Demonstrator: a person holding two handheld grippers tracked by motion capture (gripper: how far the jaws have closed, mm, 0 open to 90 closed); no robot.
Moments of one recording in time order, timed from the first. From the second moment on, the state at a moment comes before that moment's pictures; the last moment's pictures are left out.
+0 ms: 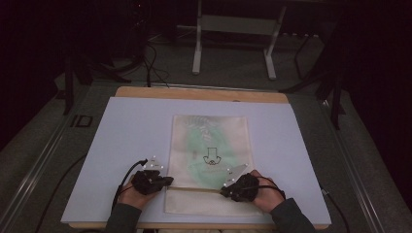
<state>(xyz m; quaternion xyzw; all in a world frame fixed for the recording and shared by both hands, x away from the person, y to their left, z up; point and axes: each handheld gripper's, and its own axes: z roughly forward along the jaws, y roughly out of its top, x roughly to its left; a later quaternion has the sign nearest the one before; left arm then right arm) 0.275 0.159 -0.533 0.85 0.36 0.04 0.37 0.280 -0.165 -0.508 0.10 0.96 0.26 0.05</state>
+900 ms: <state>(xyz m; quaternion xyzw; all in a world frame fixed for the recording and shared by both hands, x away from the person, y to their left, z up) 0.275 0.159 -0.533 0.85 0.36 0.04 0.37 0.281 -0.182 -0.506 0.12 0.95 0.27 0.04</state>
